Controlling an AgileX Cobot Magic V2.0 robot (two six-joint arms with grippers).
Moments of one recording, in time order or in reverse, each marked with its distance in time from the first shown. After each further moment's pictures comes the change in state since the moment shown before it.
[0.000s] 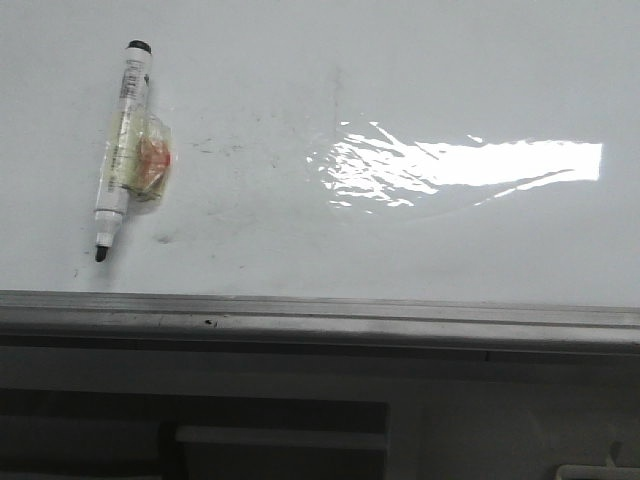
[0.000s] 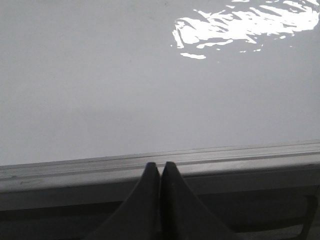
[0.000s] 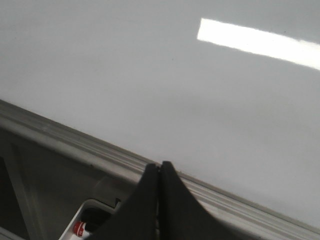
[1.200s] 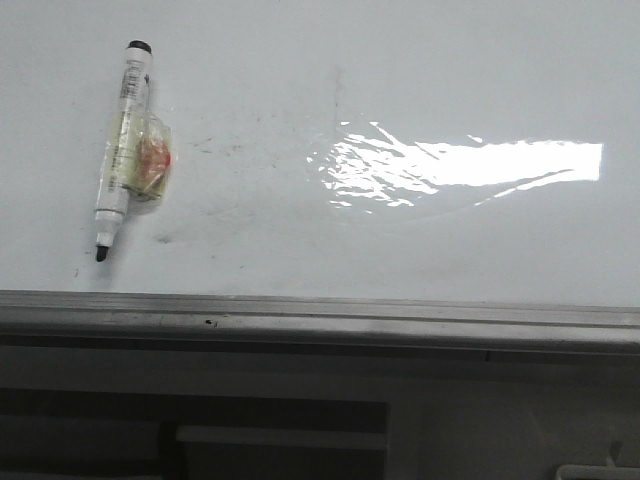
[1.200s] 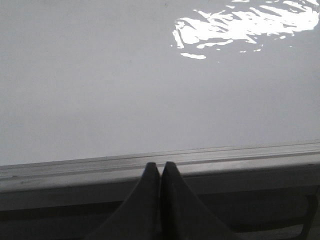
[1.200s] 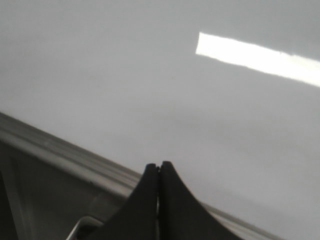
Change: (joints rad) left arm 0.000 0.000 0.000 0.001 0.000 0.000; right arm 0.000 0.000 0.004 -0.026 -0.070 0.000
